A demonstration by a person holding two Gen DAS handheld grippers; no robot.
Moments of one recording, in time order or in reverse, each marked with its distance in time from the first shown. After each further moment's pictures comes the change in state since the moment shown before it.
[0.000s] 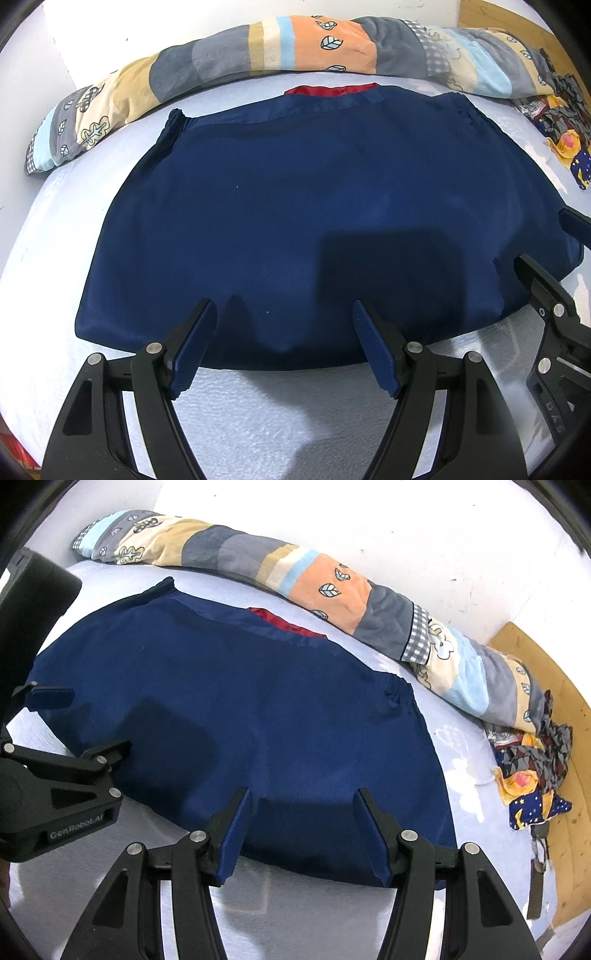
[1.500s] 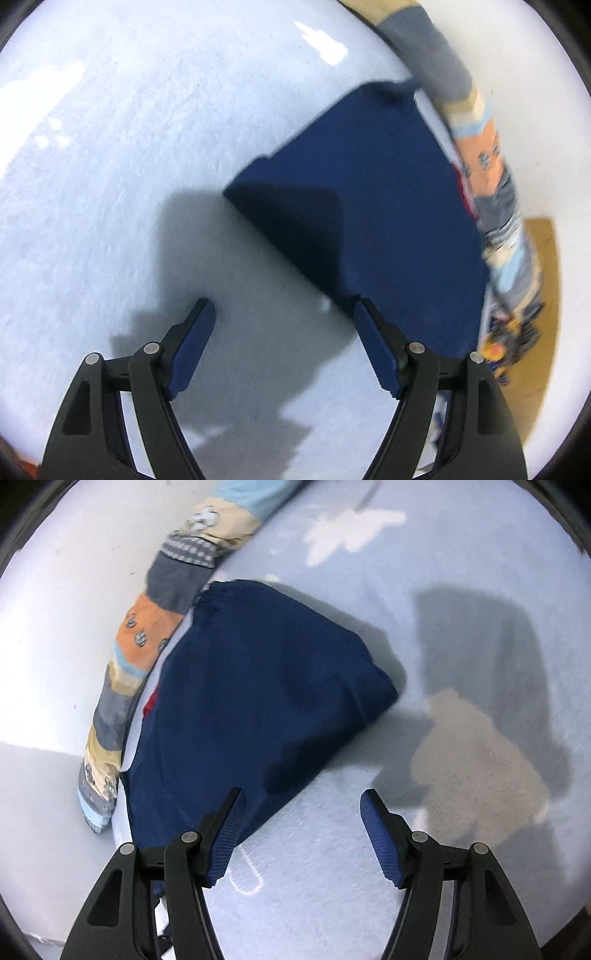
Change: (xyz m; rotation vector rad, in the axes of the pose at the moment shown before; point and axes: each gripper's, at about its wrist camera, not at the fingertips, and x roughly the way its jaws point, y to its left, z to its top) left arm 0.035 0.214 -0.083 -0.877 0.246 -0.407; right arm 0.060 -0.181 -0.129 1.244 0.302 0.495
